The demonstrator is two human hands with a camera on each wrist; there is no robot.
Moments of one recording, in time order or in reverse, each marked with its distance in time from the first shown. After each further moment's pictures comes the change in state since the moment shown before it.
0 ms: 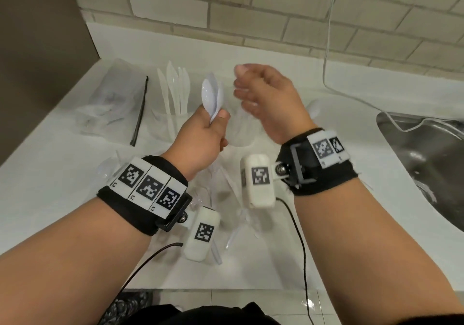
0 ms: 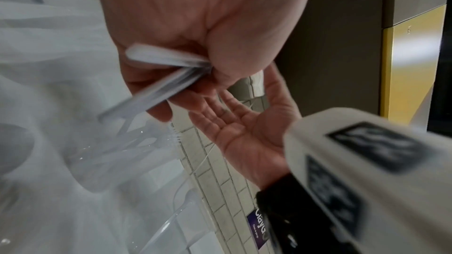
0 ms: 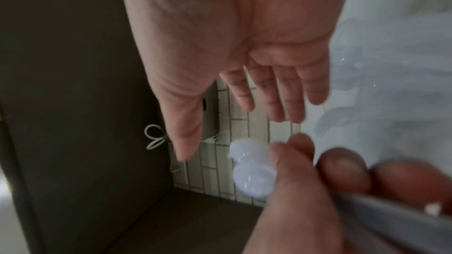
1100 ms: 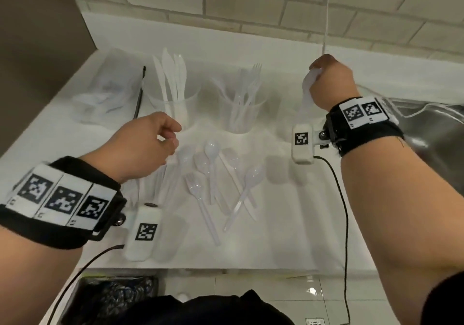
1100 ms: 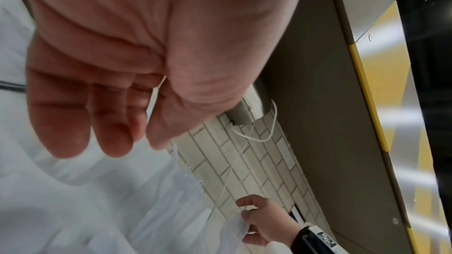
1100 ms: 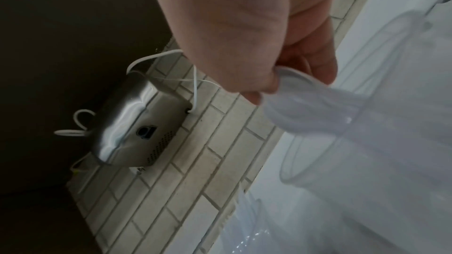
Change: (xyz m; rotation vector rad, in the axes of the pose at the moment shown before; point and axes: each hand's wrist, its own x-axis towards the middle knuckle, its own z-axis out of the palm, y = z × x) left_hand -0.037 -0.011 -0.075 0.553 -0.087 -0.145; right_hand 0.033 0.014 -0.108 -1.065 0.341 -0.019
